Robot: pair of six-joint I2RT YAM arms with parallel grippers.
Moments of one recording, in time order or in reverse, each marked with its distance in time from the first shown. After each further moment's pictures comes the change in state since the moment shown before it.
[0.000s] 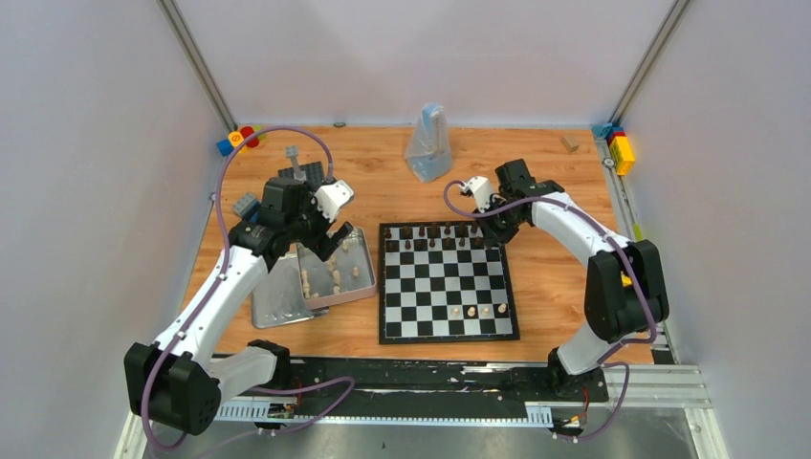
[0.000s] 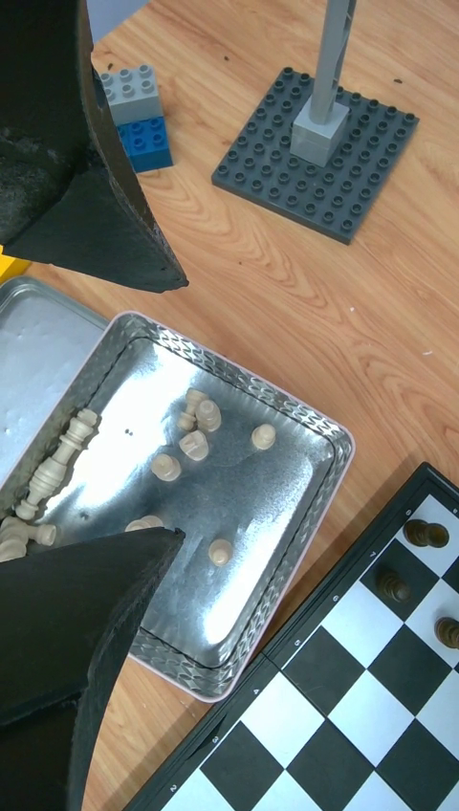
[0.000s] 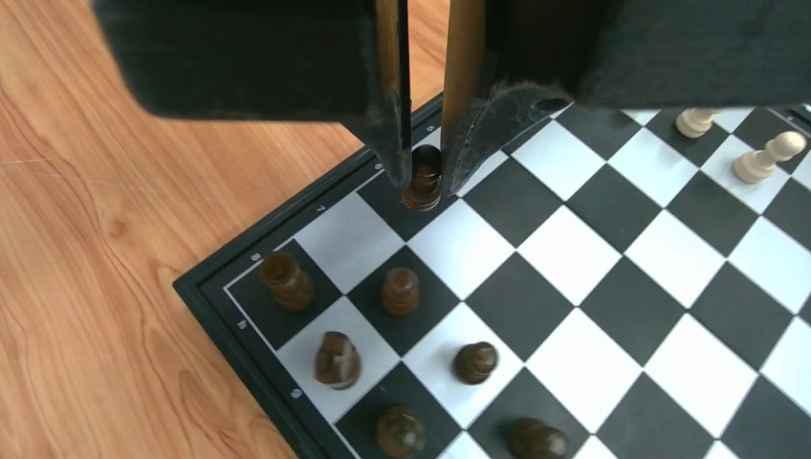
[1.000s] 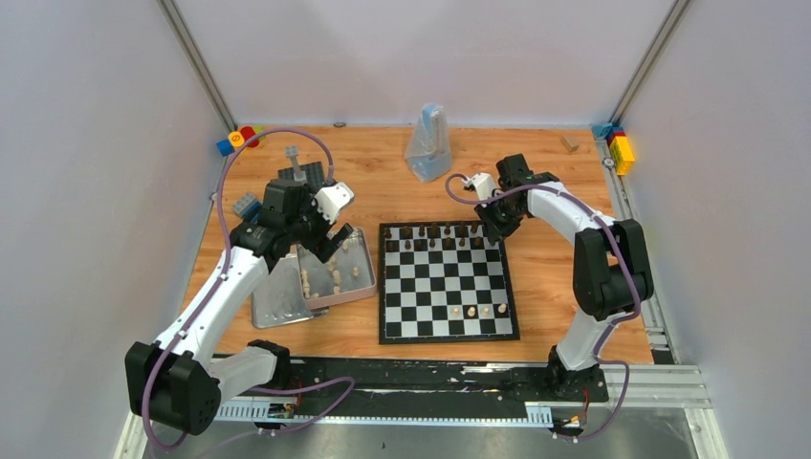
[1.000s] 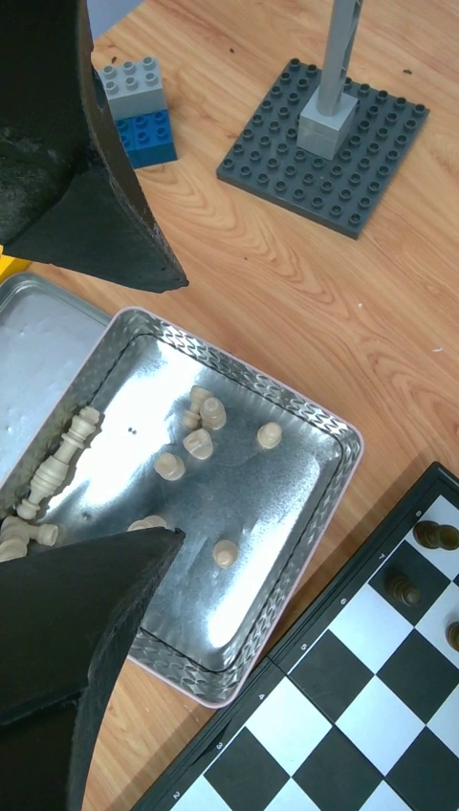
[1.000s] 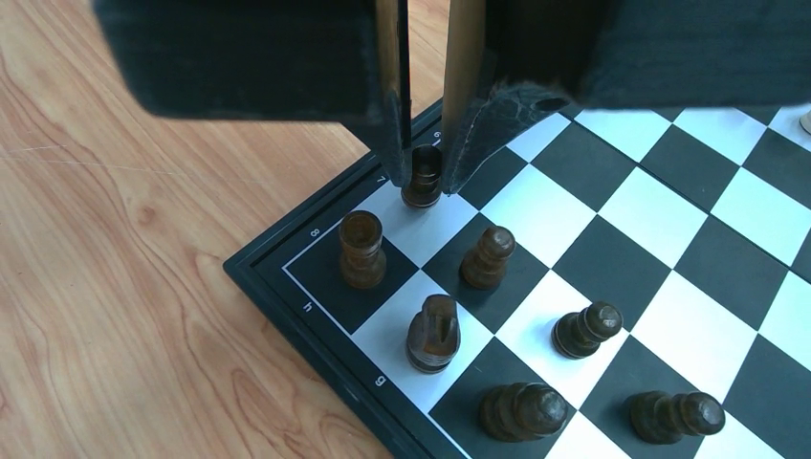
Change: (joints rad) left arm 0.000 0.000 -0.017 0.007 -0.007 0.001; right arm -0.061 0.156 0.082 0.003 0.030 0.000
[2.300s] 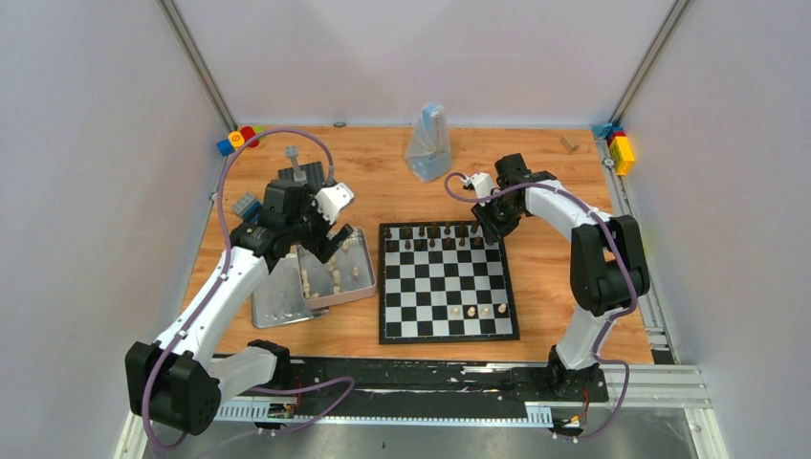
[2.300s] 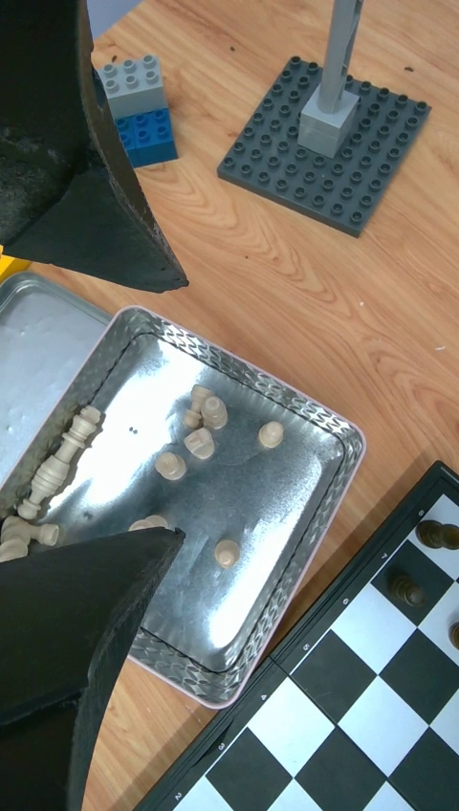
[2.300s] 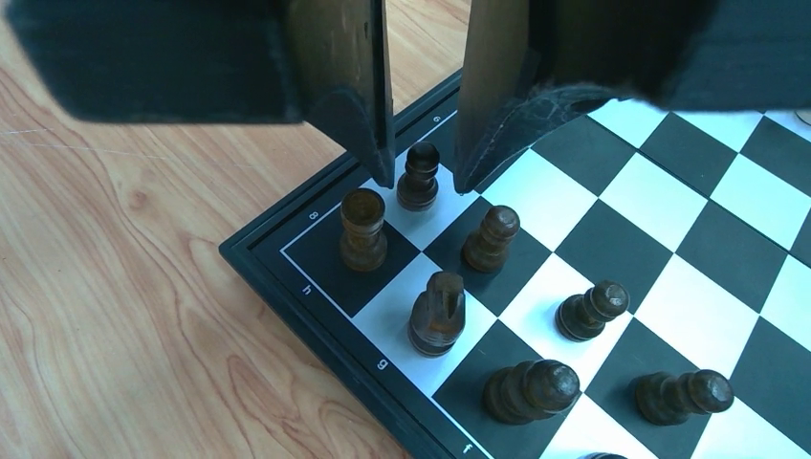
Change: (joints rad) left arm 0.000 0.000 -0.002 0.000 0.000 0.002; right arm -0.003 0.033 0.022 0.002 -0.011 0.013
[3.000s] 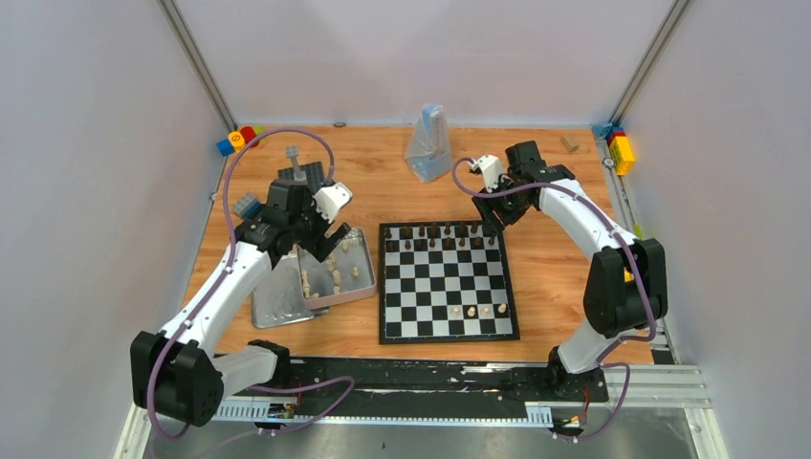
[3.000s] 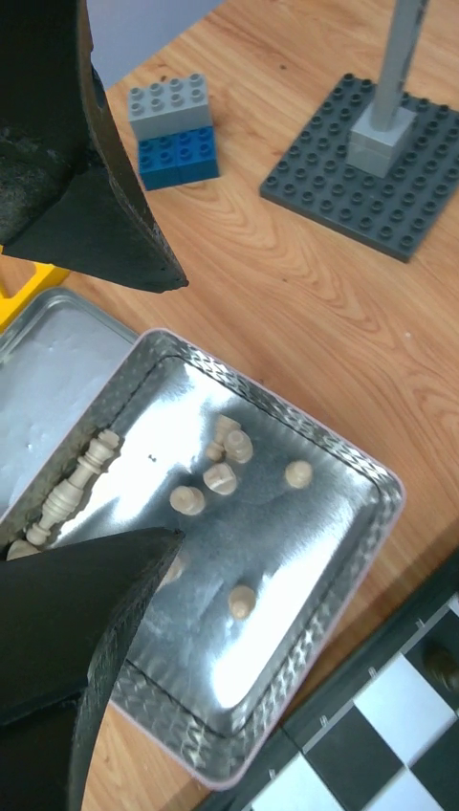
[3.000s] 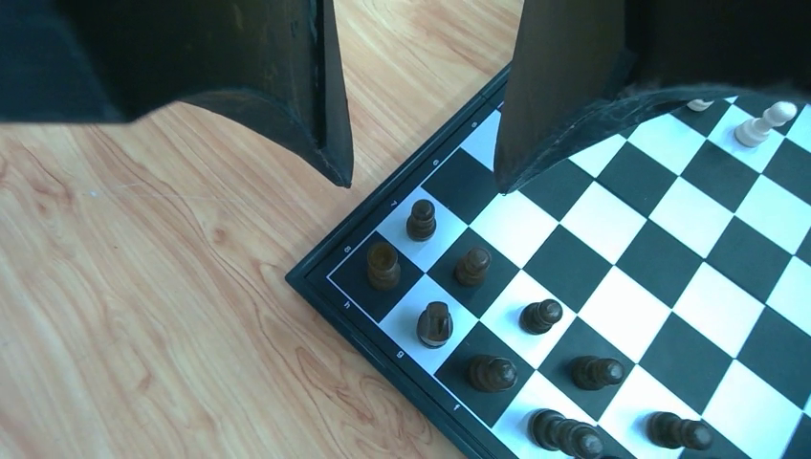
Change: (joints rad) left arm 0.002 0.027 -0.003 0.003 -0.080 0.000; right arm -0.004 -0.131 0.038 -0.037 0.000 0.022
